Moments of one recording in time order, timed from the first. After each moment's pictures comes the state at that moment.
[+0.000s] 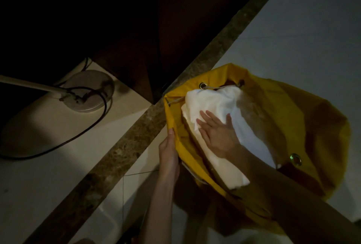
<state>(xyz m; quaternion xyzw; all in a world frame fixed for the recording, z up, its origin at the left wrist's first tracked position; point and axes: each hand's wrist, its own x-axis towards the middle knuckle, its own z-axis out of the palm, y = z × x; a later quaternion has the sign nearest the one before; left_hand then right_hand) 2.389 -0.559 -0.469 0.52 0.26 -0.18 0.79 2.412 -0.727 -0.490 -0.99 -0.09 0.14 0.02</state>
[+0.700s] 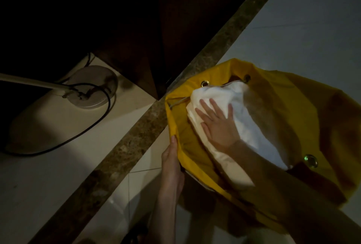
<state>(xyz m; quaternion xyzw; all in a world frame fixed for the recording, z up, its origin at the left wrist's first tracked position) 2.369 -0.551 -0.477 0.48 0.25 -0.21 0.82 2.425 -0.729 -0.532 -0.99 -0.10 0.02 0.02</state>
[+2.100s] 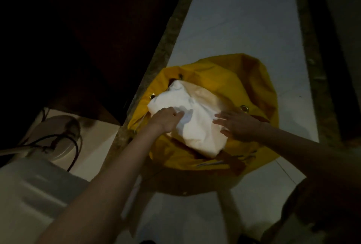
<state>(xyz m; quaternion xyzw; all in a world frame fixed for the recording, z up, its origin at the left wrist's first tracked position) 2.451 -0.640 -0.371 0.89 -0.25 -0.34 0.16 2.317 -0.851 -0.405 -0.97 -0.06 0.24 -0.05</state>
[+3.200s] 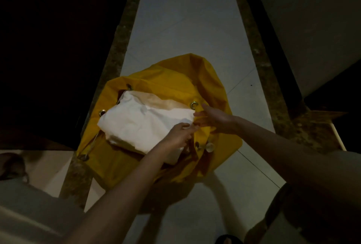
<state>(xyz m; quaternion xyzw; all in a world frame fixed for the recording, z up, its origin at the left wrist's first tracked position) 2.350 -0.763 -0.415 0.71 -0.14 -0.55 0.42 2.270 -0.902 -0.387 -0.62 0.42 0.17 0.64</state>
